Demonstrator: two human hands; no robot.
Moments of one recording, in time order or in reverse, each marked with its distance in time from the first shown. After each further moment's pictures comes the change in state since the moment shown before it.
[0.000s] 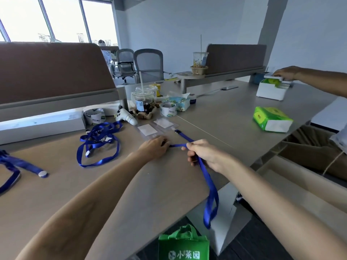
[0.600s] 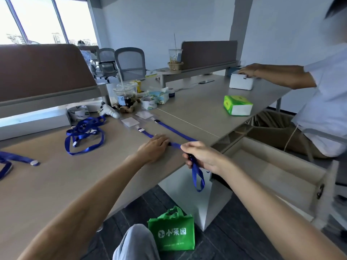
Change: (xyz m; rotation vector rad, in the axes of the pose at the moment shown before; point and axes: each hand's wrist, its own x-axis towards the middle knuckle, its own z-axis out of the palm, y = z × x) left_hand -0.075 0.078 0.026 -0.053 -0.062 0.176; right_hand -0.105 0.041 -0.037 0.099 -0.042 0.002
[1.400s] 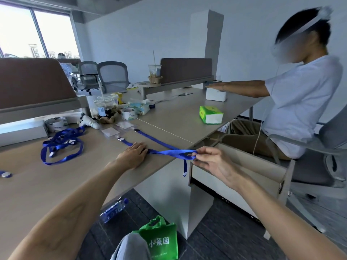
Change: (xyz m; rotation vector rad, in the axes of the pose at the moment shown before) left_hand 0.001 0.002 0.004 0.198 -0.043 -0.029; right_hand -0.091 0.014 -0.074 0.202 0.091 -0.273
